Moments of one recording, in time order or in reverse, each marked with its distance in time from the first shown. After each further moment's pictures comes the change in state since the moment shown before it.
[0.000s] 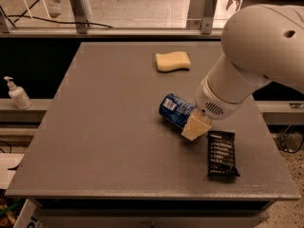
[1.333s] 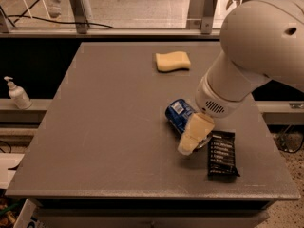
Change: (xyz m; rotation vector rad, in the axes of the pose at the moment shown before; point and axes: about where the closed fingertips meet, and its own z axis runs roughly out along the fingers) arm 0.000 -0.003 -0.008 0.034 0.015 -0.020
